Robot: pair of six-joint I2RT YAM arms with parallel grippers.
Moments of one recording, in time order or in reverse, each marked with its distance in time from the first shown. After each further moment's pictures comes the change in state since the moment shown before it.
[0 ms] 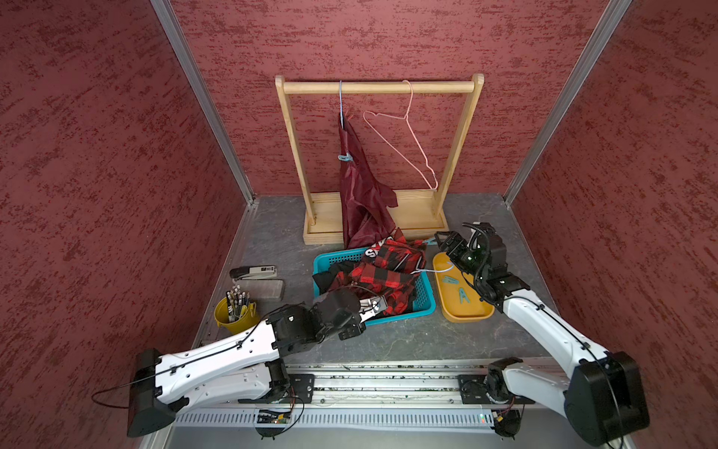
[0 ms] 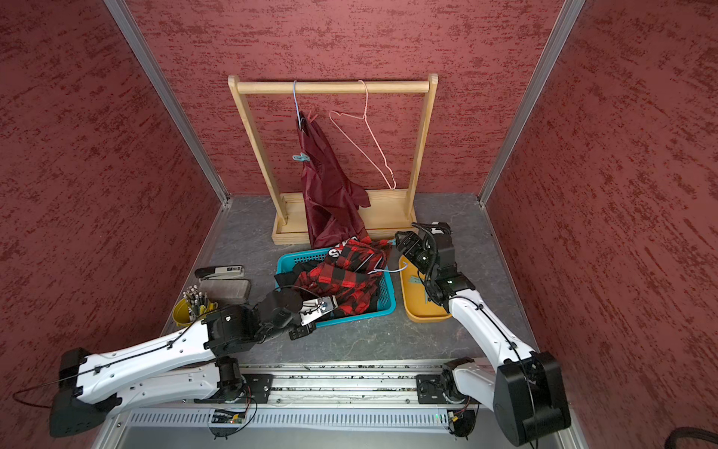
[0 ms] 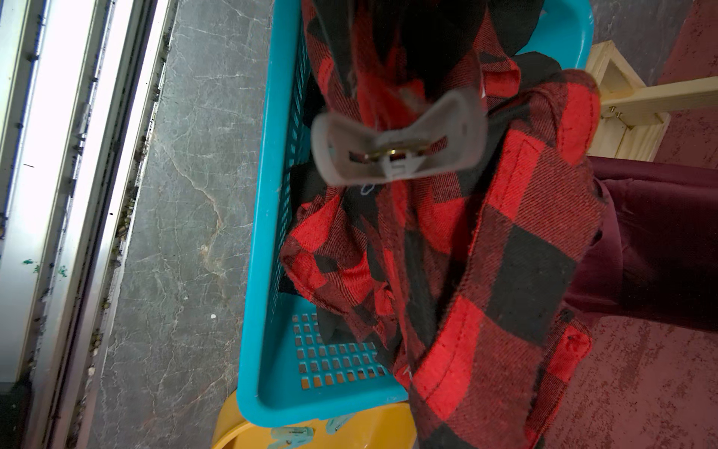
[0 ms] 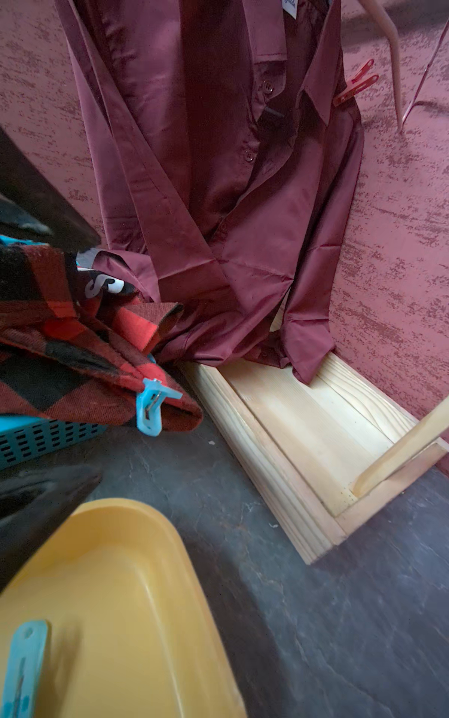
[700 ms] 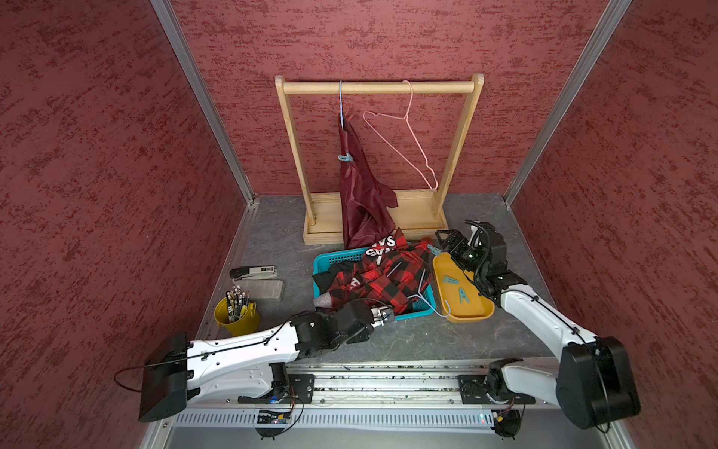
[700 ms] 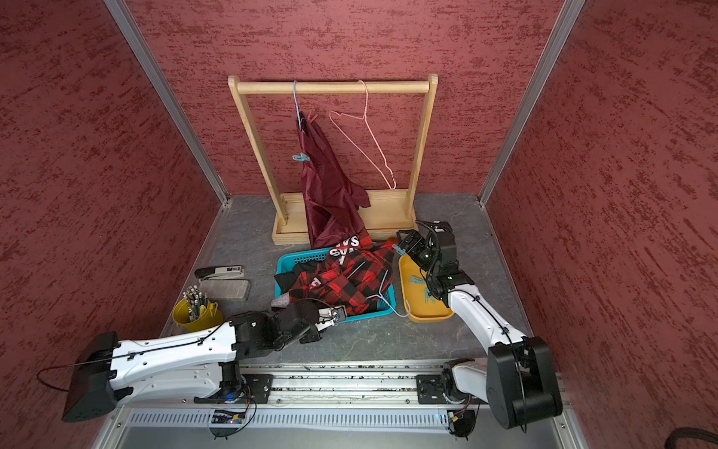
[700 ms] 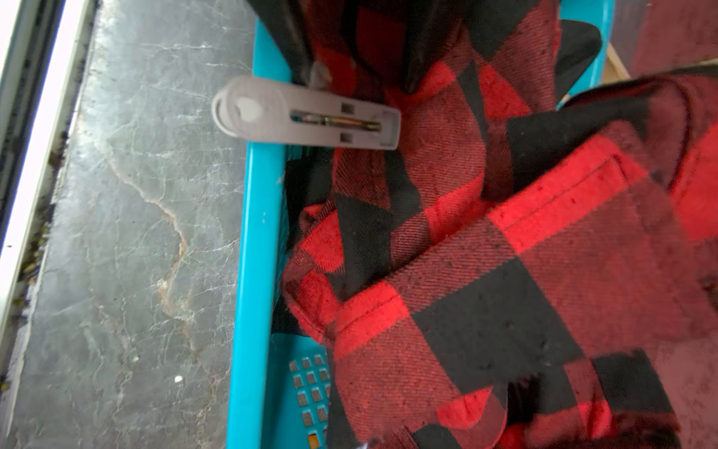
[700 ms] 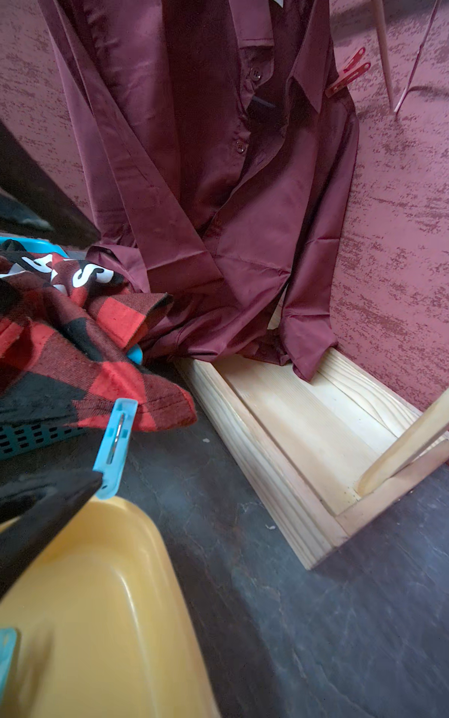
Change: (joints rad) left arm -0.049 0.113 -0.111 0.170 -0.123 0.034; right arm -0.061 0.072 -0.008 0.078 -0.085 0.003
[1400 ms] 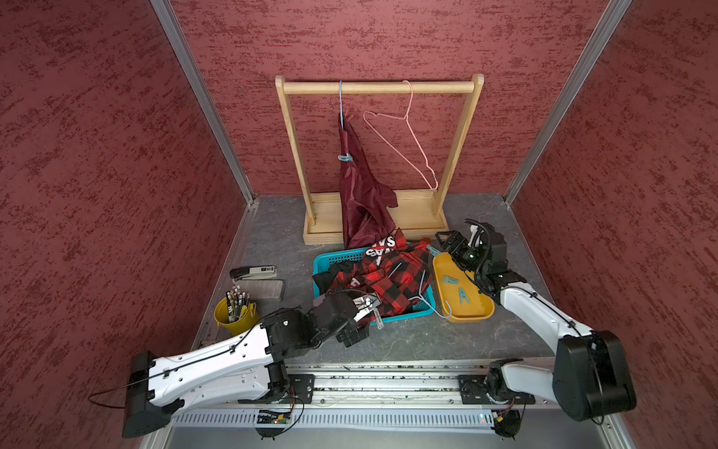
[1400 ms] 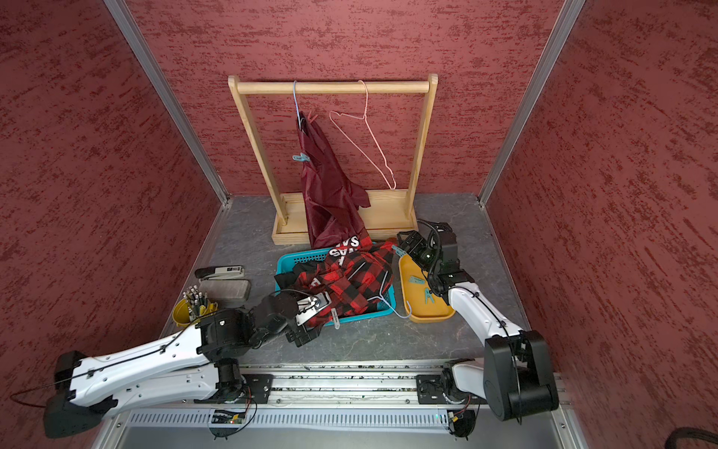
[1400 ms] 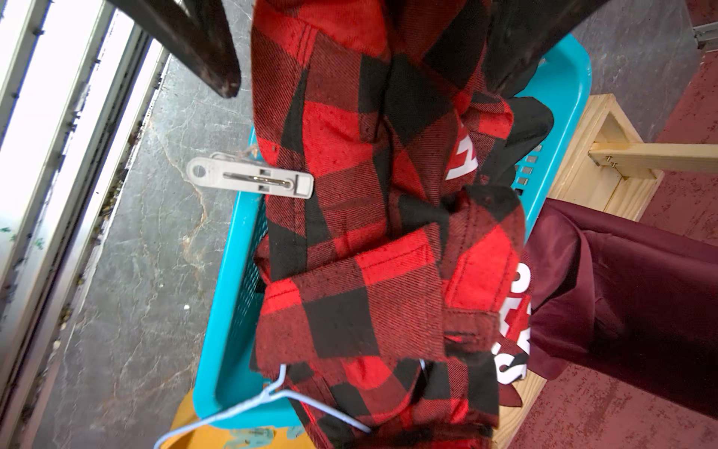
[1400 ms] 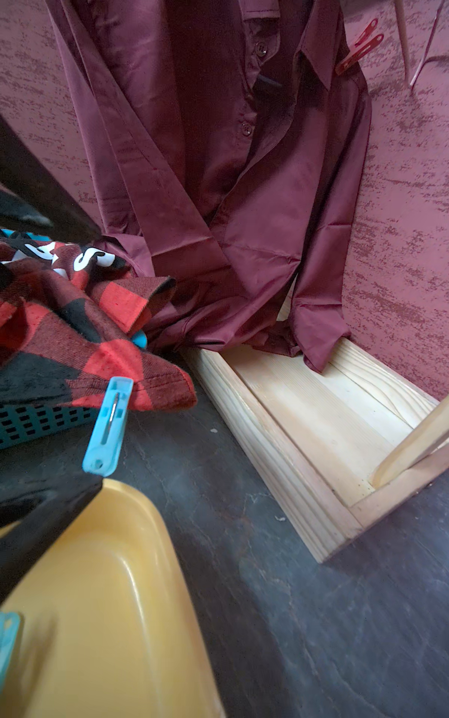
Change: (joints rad) left arm 0.041 -0.189 0.119 -0.235 0.058 -0.194; right arm -0.034 0.035 0.000 -0.003 -0.063 -0.021
